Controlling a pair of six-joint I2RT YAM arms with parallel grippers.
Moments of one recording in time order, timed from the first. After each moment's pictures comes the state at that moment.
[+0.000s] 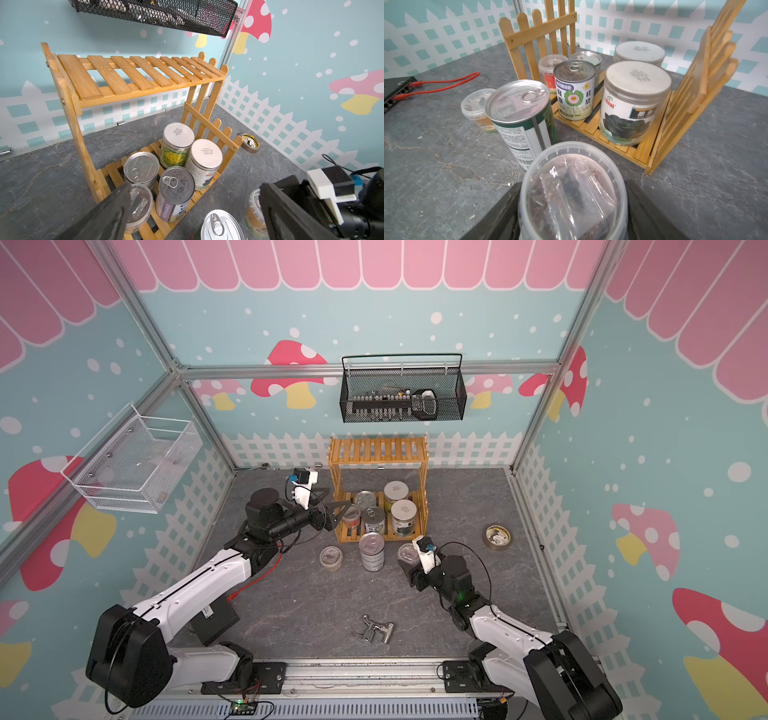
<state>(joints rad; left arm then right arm) -0.38 1.31 0.90 0.25 0.44 -0.18 0.47 1.12 0.22 0.60 -0.17 -0.01</state>
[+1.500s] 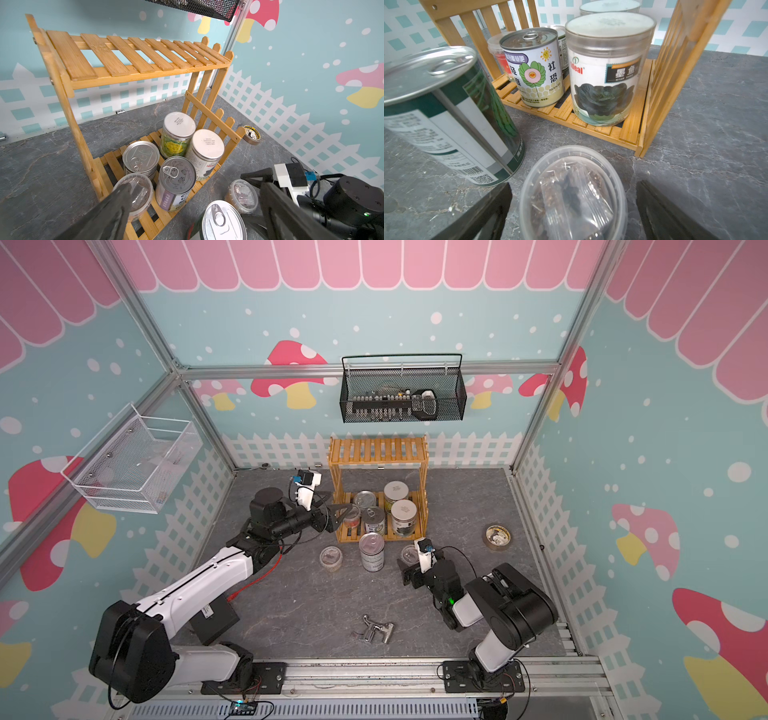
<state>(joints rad) -0.38 1.34 0.92 0.19 0.45 -0.17 0.48 1.58 0.18 1.10 -0.02 0.06</state>
